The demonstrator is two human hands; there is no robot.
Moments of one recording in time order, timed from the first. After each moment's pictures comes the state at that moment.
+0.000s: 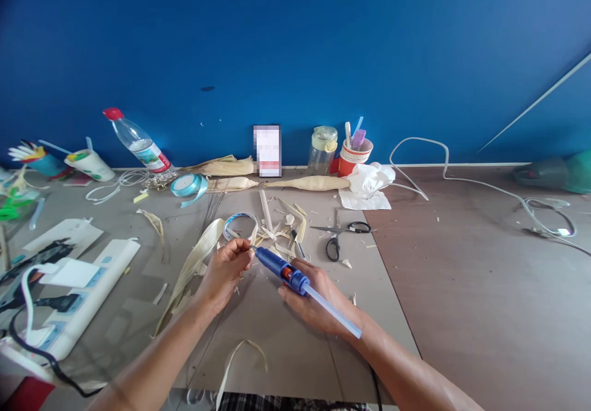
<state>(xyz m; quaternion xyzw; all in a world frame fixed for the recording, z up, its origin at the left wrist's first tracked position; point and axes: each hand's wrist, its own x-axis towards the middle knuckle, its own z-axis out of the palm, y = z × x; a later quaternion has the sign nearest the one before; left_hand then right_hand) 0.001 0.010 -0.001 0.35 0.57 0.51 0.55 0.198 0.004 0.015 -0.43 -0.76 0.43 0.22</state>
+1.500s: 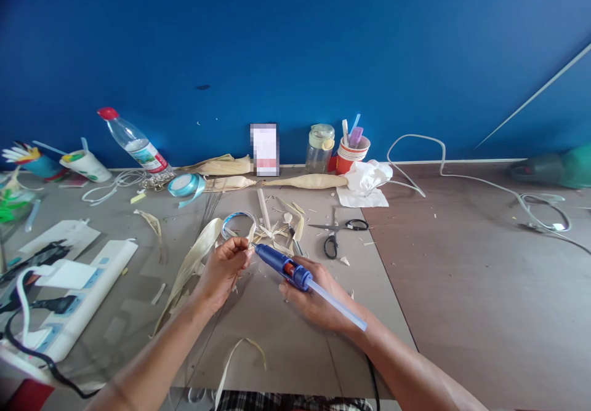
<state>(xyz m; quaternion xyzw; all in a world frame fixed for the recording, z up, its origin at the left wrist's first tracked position) -0.001 0.011 -0.003 0.35 0.54 0.51 0.56 0.202 0.005 0.022 -0.45 -0.74 0.45 0.22</state>
